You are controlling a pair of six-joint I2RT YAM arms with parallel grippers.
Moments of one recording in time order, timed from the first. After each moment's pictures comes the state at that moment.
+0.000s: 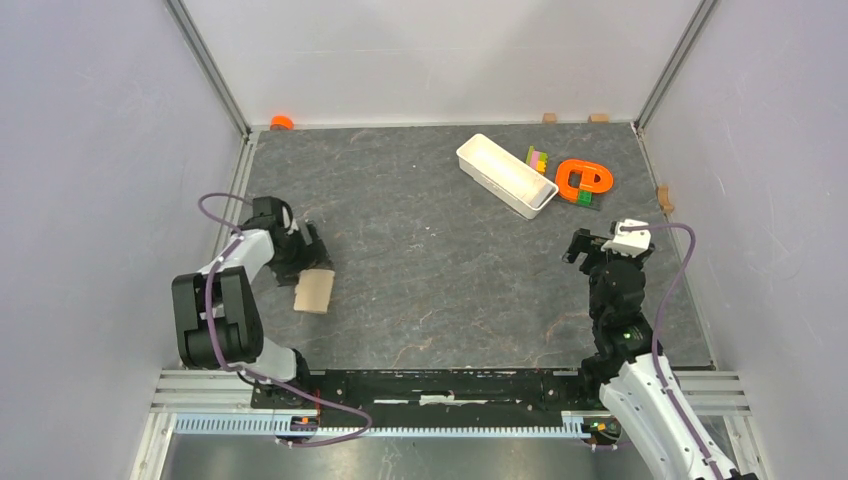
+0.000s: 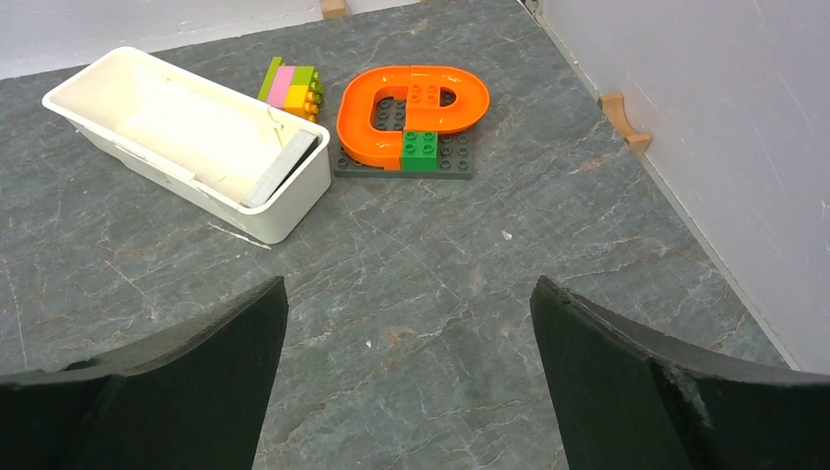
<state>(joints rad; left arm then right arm) 0.19 1.50 0.82 -0.57 0.16 -0.28 0.23 0.49 0.28 0.07 0.47 0.10</state>
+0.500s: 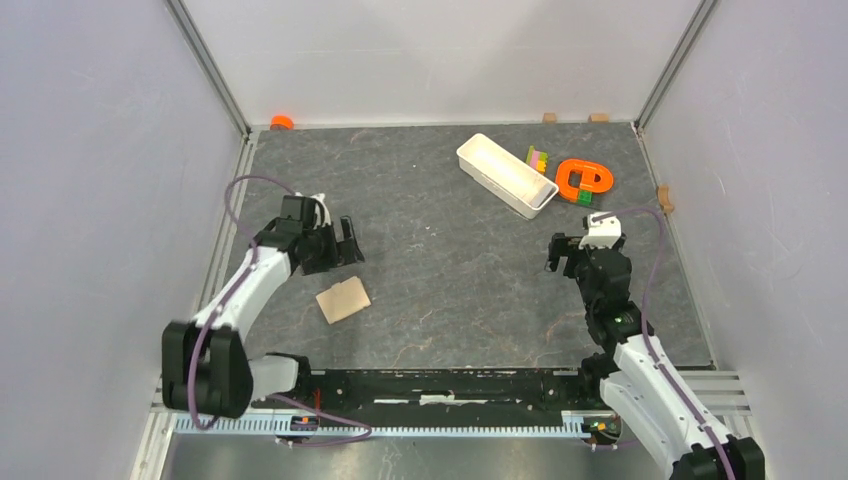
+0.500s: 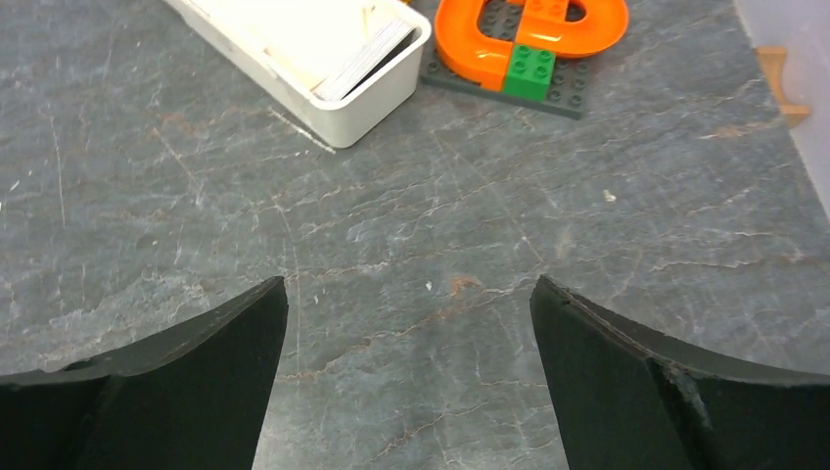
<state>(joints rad) -0.13 1.30 0.80 -0.55 0.23 -0.33 0.23 0.64 0.29 0.08 0.26 0.08</state>
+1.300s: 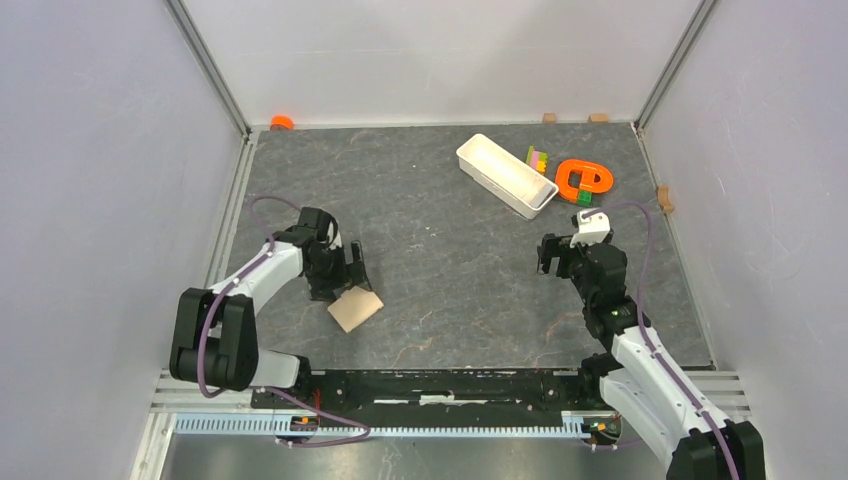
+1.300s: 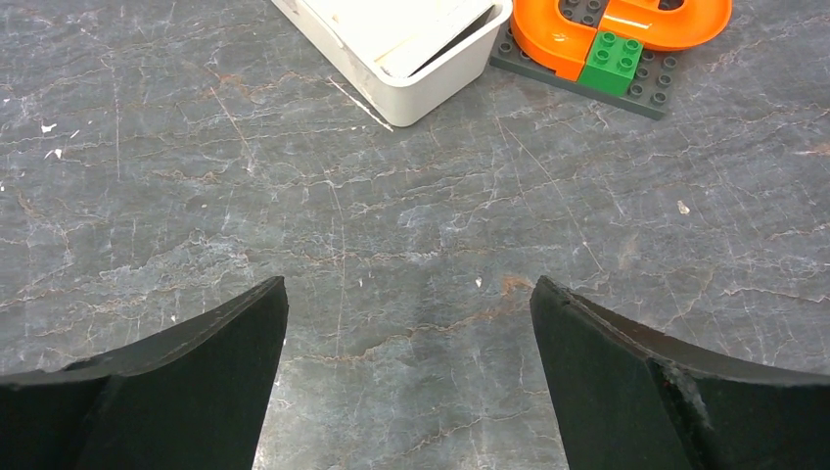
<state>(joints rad) -0.16 1.38 0.75 -0.66 0.22 -0.37 0.23 0.74 0.31 0.09 0.11 0.07</state>
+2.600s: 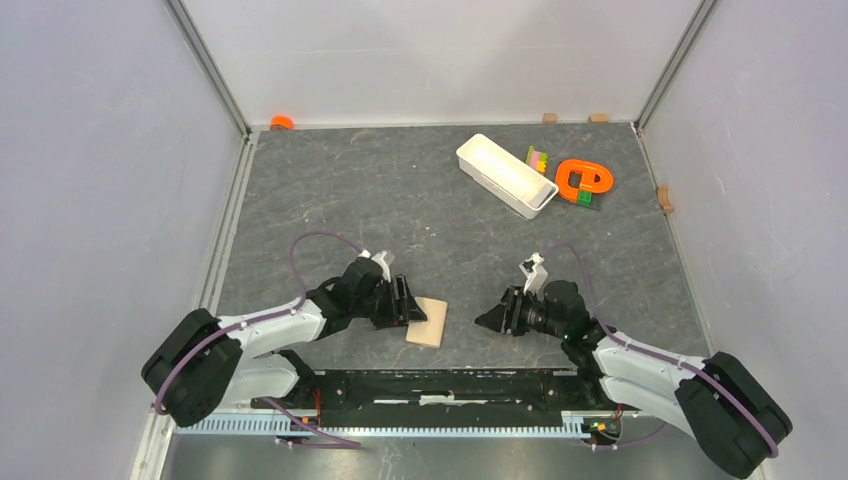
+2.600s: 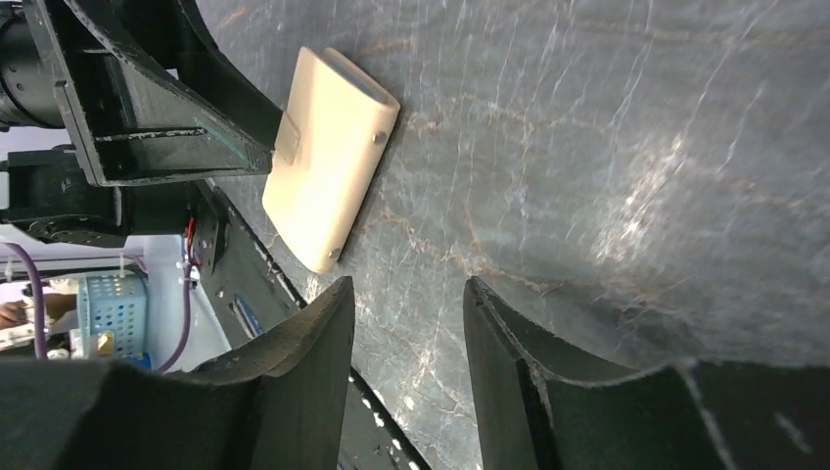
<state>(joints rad) -0.73 1.18 0.39 -0.03 0.24 -0.87 0.60 0.95 0.05 0.42 -0.40 0.76</state>
